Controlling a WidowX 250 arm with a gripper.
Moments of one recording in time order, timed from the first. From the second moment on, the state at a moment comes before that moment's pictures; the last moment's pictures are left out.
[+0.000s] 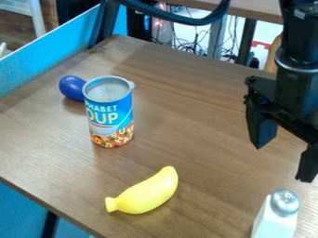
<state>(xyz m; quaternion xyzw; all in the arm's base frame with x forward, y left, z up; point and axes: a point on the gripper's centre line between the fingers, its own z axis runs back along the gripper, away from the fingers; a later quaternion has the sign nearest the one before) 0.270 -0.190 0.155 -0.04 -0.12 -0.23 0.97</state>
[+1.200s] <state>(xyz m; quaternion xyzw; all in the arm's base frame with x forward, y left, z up) 0.240 -0.201 0.113 -0.04 -0.07 -0.20 0.98</state>
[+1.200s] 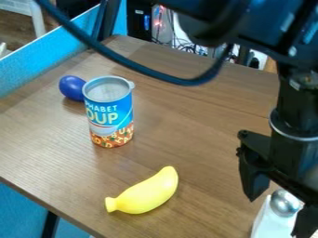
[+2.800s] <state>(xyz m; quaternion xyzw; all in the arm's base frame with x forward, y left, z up) 0.325 -0.105 0.154 -0.03 -0.12 -0.19 0.97</state>
